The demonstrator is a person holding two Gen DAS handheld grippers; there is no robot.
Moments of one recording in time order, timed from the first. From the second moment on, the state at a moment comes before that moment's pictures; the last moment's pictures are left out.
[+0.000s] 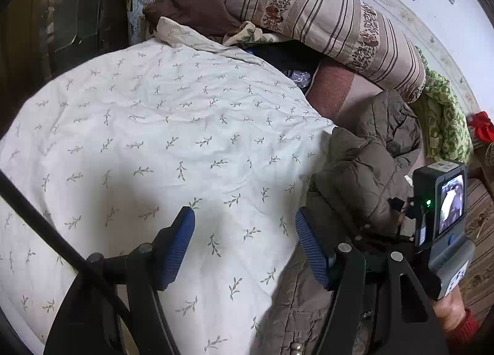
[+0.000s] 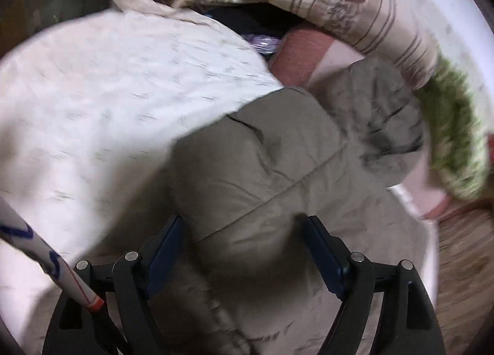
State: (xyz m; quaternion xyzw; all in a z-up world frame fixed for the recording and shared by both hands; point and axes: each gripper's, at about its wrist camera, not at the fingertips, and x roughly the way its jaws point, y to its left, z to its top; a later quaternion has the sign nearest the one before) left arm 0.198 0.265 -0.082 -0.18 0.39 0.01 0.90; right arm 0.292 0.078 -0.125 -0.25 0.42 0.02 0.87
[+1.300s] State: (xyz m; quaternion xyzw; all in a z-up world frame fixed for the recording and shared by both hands) left arm 0.240 0.143 -0.119 -0.09 0.44 -0.02 0.89; right arm 0.267 -0.378 -0.125 0.25 0.41 -0.15 0.86
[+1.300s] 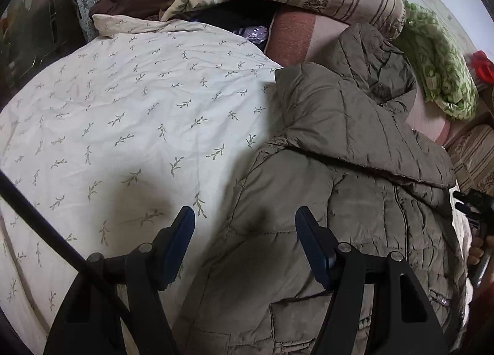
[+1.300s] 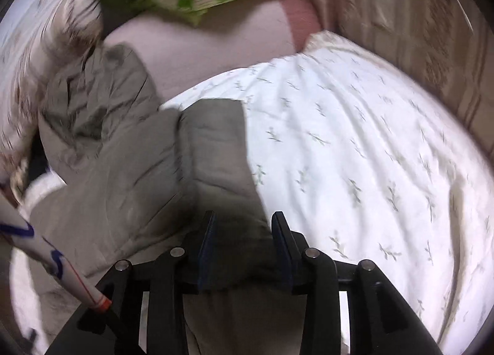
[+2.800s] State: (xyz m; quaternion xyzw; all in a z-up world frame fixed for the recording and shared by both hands) left arm 0.199 0.188 -0.166 -0.18 0.54 -0.08 0.82; right arm 0.055 -0.351 -0.159 0.21 0.52 -0.09 0.82
